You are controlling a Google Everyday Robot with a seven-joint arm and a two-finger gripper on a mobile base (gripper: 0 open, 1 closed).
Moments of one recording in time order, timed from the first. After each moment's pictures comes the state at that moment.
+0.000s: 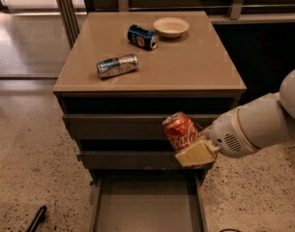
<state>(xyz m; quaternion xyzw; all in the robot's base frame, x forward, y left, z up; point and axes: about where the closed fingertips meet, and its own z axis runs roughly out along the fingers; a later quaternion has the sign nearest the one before) 0.406 -0.108 0.816 -0.38 0.87 0.23 0.23</state>
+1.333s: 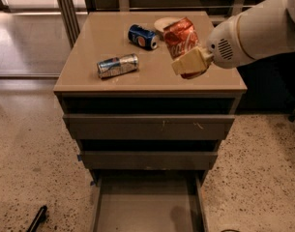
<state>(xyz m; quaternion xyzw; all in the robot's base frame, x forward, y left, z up) 0.539 -0.108 0.966 -0.33 0.85 0.15 0.39</state>
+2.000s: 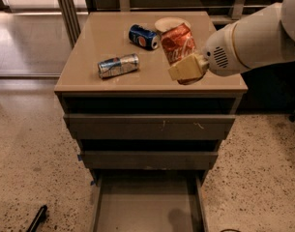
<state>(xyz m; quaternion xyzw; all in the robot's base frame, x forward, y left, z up) 0.531 -0.096 0.959 -0.32 0.85 0.15 0.40</state>
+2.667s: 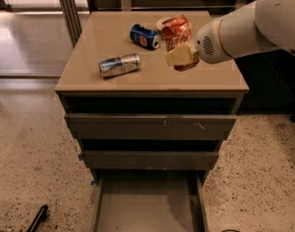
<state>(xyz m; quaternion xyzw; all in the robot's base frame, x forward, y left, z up) 0.594 -0.102 0.950 -0.27 0.85 0.14 0.42</state>
